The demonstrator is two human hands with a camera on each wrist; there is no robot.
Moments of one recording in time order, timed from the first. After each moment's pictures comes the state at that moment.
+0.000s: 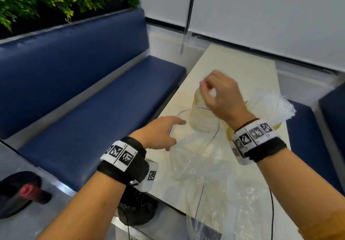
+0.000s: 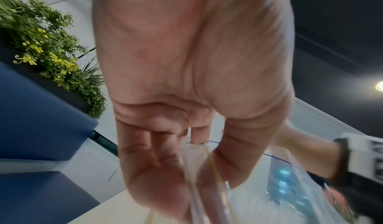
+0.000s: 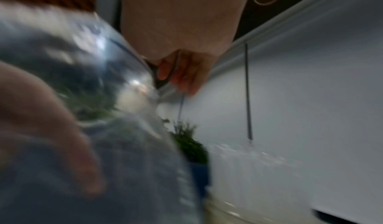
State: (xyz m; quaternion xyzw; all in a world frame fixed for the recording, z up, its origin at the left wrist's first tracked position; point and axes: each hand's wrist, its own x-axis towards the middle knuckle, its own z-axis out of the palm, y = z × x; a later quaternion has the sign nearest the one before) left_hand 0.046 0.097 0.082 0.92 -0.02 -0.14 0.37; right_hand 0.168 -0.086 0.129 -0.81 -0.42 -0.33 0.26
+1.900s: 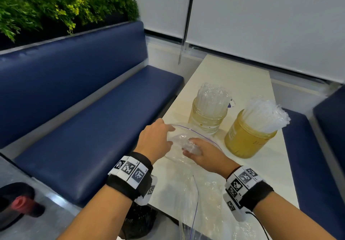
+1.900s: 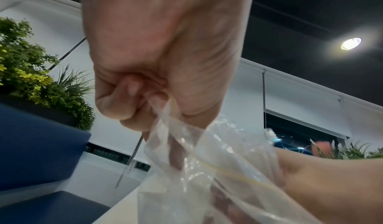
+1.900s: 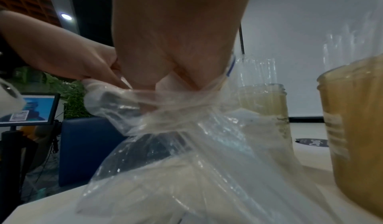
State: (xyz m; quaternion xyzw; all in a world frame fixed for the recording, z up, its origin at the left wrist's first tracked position) left_hand 0.043 0.088 0.070 0.98 0.08 0.01 0.18; right_hand 0.095 -0.103 0.043 -0.91 -0.29 0.14 0.28
